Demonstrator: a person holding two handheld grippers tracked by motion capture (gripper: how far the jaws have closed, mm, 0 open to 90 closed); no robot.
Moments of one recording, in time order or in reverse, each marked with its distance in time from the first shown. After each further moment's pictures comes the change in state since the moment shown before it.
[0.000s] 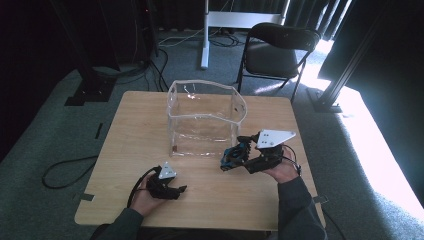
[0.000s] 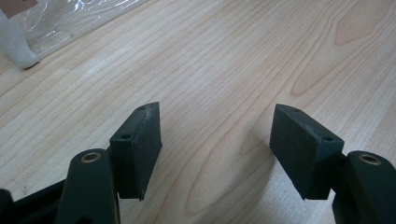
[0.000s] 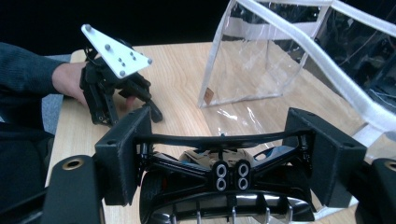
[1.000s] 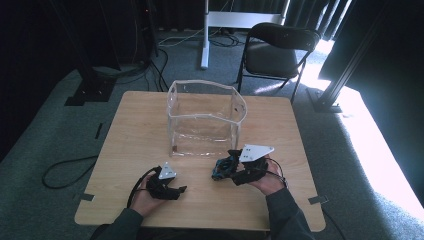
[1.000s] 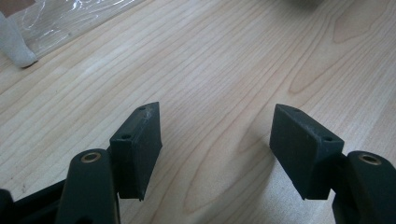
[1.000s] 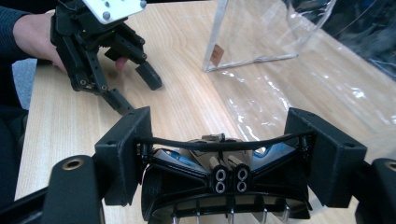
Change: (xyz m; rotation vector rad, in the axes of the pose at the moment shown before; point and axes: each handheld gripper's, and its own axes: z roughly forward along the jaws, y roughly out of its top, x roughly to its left) left arm -0.001 0.000 -0.001 0.002 -0.004 0.001; right arm 0.026 -0.034 0.045 0.109 -0.048 0.023
